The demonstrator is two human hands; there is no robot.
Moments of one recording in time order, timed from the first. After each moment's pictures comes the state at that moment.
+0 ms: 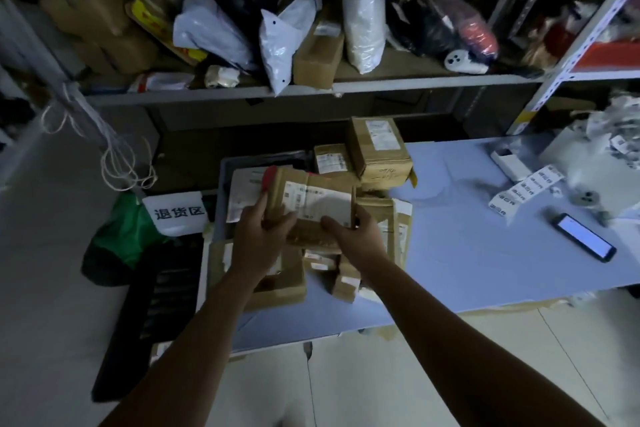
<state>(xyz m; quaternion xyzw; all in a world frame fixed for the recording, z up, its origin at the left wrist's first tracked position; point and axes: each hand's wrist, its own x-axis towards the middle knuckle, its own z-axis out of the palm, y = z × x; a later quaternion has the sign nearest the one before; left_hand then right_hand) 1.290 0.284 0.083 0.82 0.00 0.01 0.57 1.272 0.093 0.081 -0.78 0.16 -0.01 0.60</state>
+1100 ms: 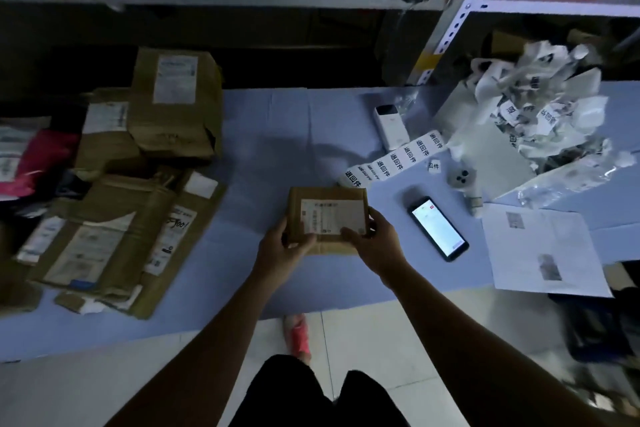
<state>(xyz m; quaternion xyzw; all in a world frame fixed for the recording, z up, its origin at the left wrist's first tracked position) 1.312 -0.225 -0.071 0.78 0.07 -0.18 0.59 1.300 -0.433 -0.049 -0.80 0.23 0.08 0.54</state>
